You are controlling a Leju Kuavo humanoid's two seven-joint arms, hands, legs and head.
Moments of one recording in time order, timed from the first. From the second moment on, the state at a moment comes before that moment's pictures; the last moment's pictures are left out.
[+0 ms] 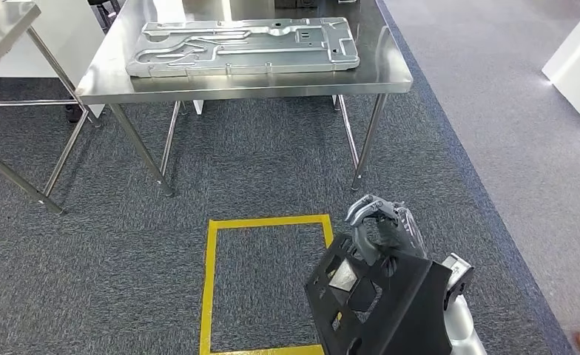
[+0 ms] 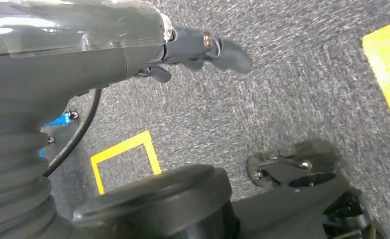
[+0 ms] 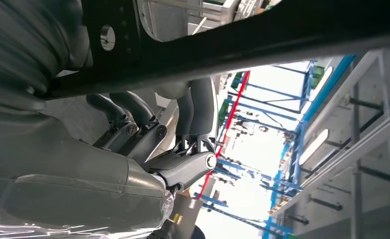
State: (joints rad) left arm -0.10 -0.21 0.99 -0.19 -1.41 0.23 -0.03; right arm -0.04 -0.09 0.13 -1.84 0.08 0.23 -0.47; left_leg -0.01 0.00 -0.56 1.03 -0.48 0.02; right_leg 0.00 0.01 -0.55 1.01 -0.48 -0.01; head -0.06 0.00
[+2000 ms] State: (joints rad) left arm -0.11 -0.21 0.99 -0.19 -1.41 0.23 -0.03; right arm -0.02 -0.09 0.11 -1.85 0.07 0.22 -0.49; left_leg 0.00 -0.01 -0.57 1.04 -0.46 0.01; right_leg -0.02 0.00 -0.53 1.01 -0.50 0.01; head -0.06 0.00
